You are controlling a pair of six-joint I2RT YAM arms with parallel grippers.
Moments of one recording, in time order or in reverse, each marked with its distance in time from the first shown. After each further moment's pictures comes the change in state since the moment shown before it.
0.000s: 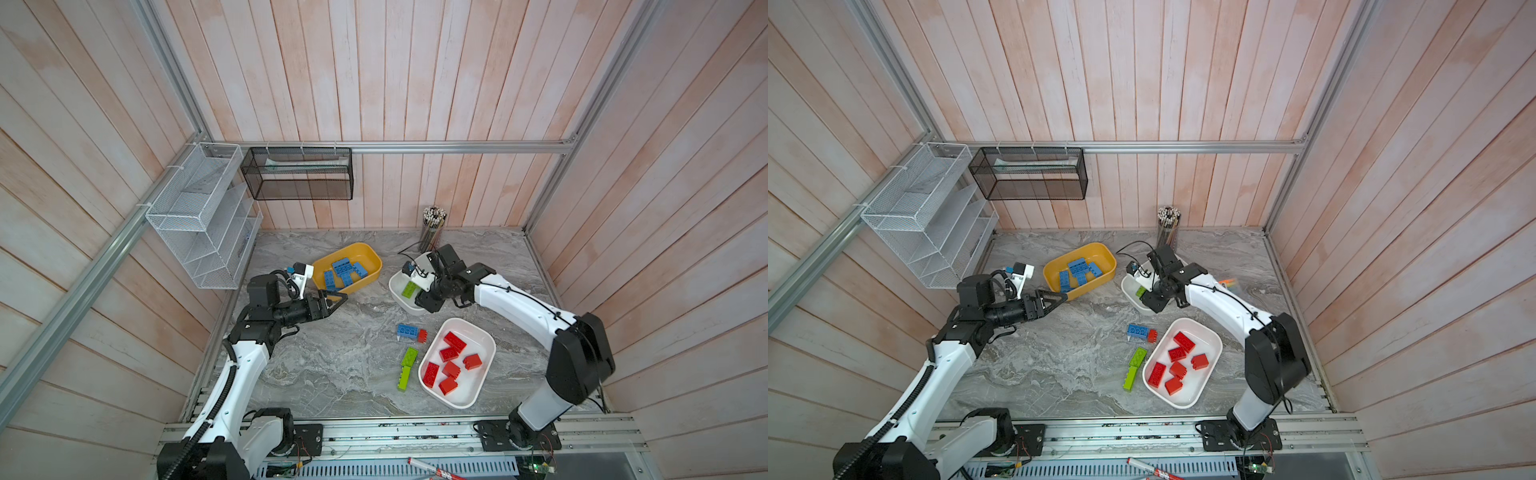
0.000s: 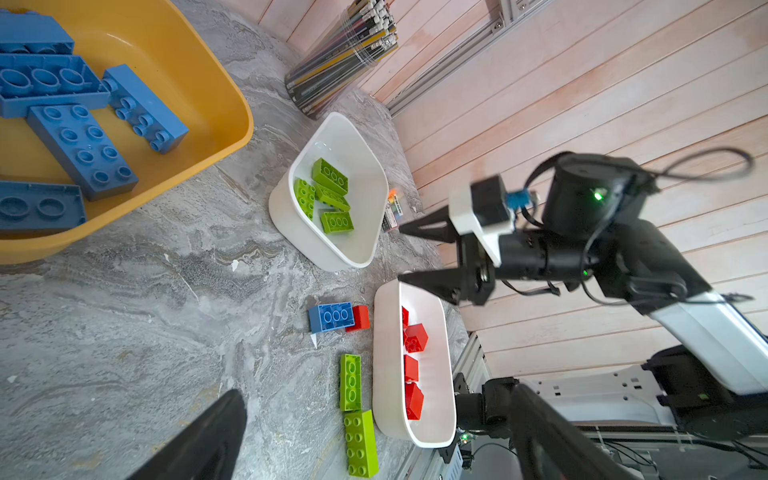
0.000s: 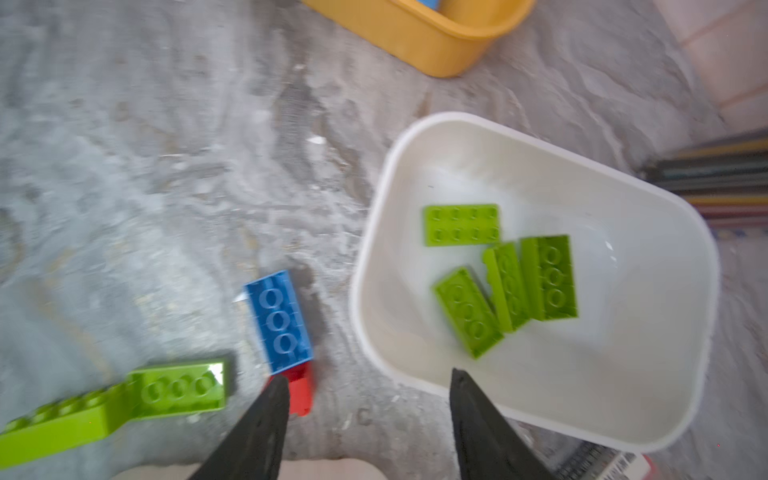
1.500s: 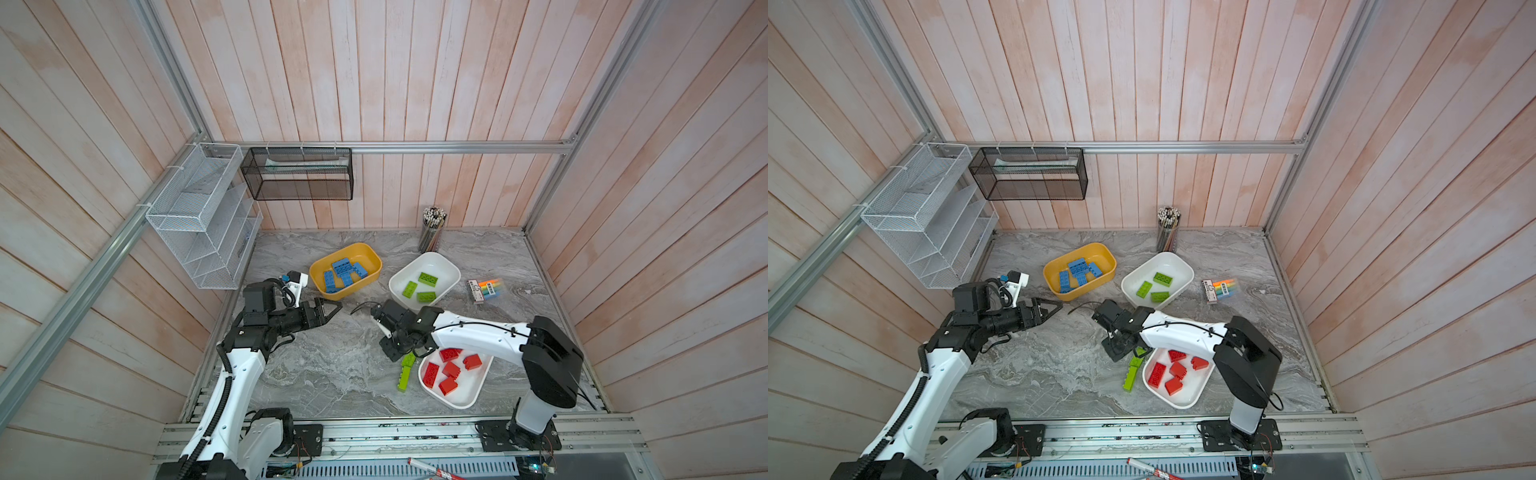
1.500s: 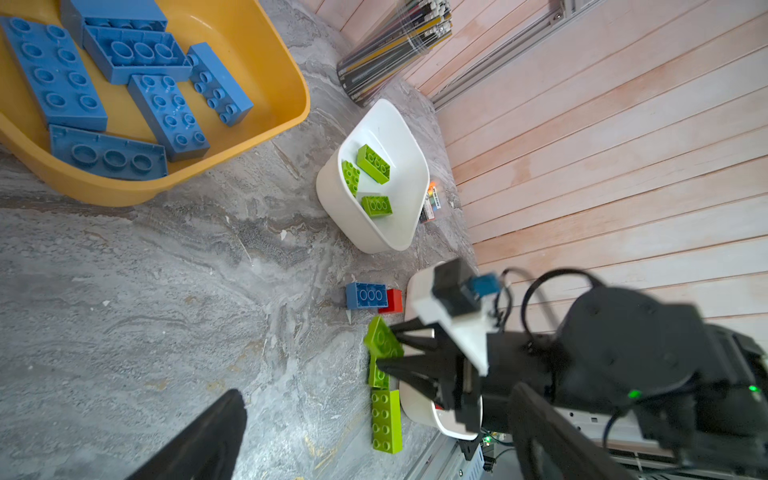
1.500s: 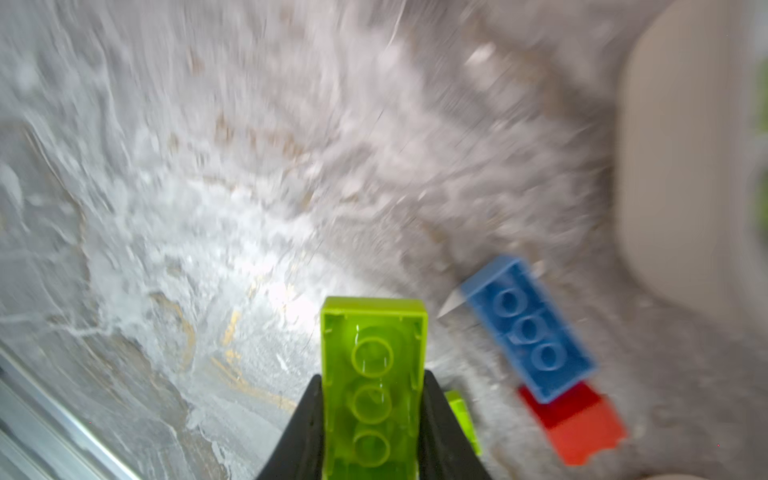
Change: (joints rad) left arm 0.034 -0.071 0.003 -0.172 -0.080 0.068; right arm 0.290 0.128 0.030 0.030 0.204 0.695
